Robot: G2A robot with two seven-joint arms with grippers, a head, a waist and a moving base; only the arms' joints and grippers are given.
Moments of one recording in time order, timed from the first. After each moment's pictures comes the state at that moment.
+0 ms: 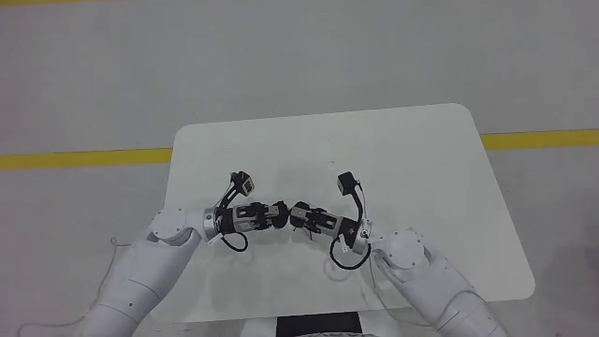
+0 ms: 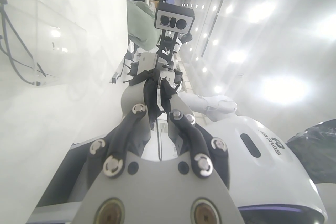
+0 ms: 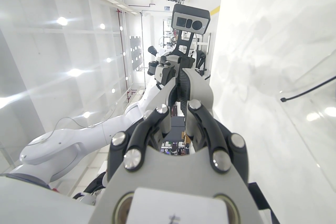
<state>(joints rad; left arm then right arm) 1.31 -1.02 -1.05 -1.29 -0.67 -0.30 -1.18 -1.49 -1.23 0.98 -1.56 0.16 -0.26 0.59</state>
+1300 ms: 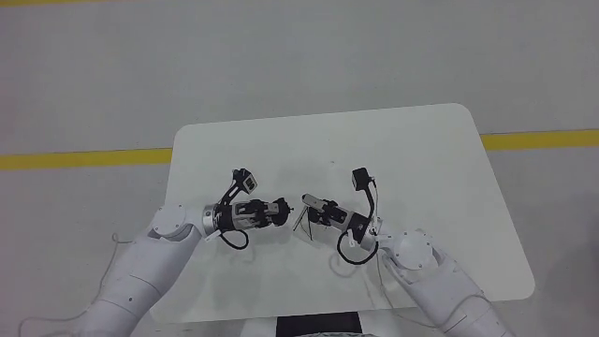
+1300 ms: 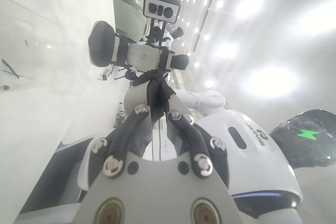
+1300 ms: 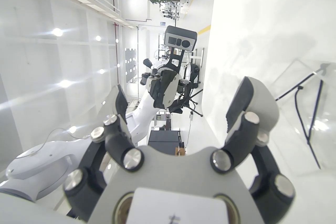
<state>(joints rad) 1.29 -1.02 -1.03 -1.28 -0.74 -0.29 -1.22 -1.53 -1.21 1.03 -1.59 0.12 -0.26 0.51</state>
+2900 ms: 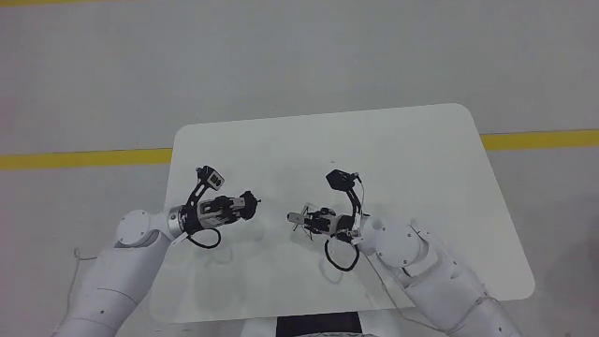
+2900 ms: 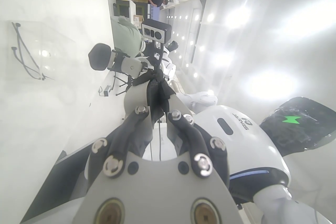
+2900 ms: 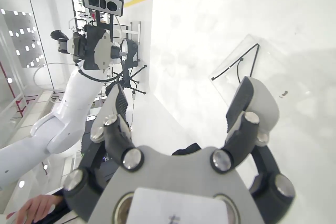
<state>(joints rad) 1.40 -0.97 -1.23 -1.31 -0.80 -0.34 -1.29 -1.49 -1.18 0.97 -1.83 -0.34 0.21 0.67</state>
